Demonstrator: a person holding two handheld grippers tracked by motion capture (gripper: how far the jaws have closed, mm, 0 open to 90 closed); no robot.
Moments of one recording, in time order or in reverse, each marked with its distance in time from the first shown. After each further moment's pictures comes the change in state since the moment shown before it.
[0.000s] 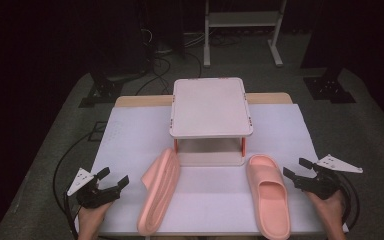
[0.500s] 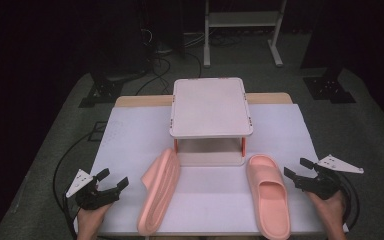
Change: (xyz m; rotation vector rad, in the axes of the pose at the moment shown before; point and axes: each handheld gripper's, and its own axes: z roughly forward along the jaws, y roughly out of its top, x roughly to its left) left arm -0.001 -0.002 -0.005 0.003 -0.010 0.016; right arm 0.000 0.000 -0.002 -0.009 -0.009 0.005
